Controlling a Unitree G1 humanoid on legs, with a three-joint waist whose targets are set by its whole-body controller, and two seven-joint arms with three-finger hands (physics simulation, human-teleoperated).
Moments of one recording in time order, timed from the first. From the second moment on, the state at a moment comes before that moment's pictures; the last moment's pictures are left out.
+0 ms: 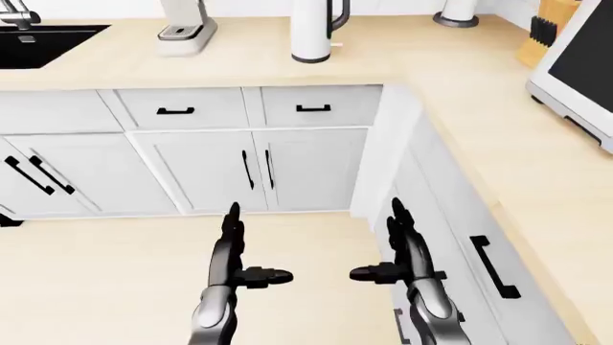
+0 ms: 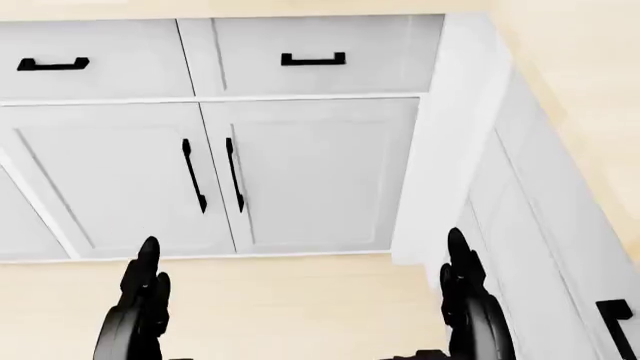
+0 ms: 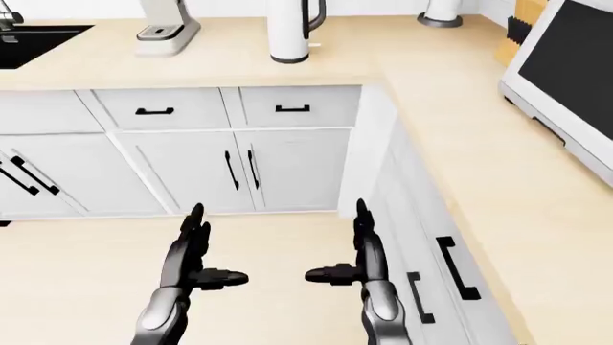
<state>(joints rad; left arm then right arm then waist) 0.03 0.02 0.04 0.09 -0.01 0.06 -0.04 0.03 -0.01 -0.04 0.09 0.01 0.06 0.04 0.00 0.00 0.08</state>
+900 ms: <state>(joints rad) -0.08 0.01 0.01 -0.62 -0.04 0.54 -0.01 -0.06 -0.05 -0.06 -0.54 -0.16 0.44 0.10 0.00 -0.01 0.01</state>
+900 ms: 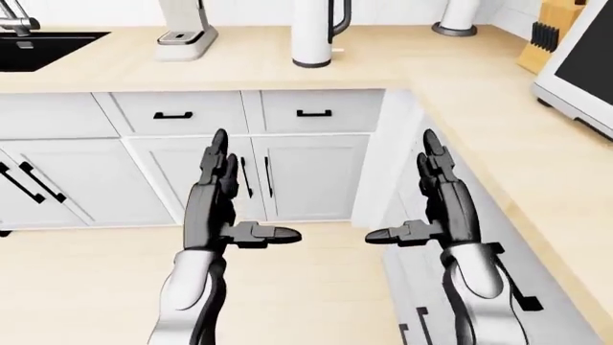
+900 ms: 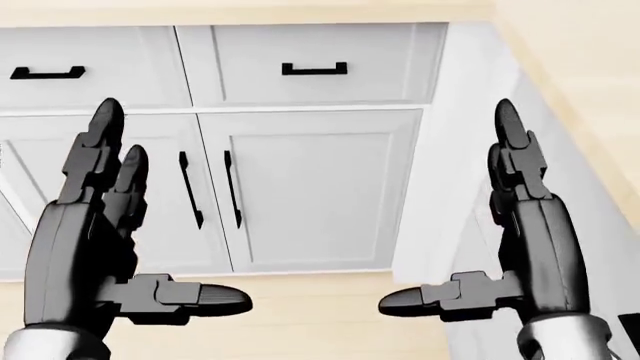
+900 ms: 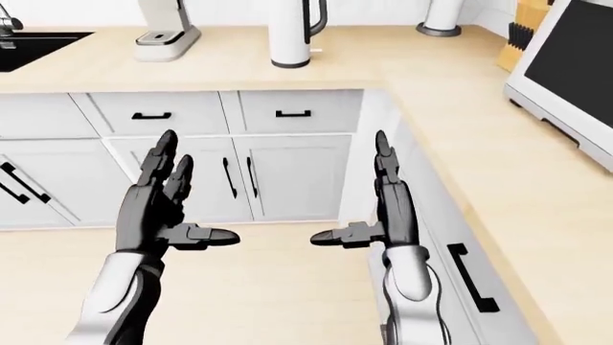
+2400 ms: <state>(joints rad) -0.07 0.02 0.05 -0.70 -0.08 0.60 0.03 -0.06 -0.04 -0.04 -0.58 -0.22 0.51 0.12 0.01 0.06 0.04</state>
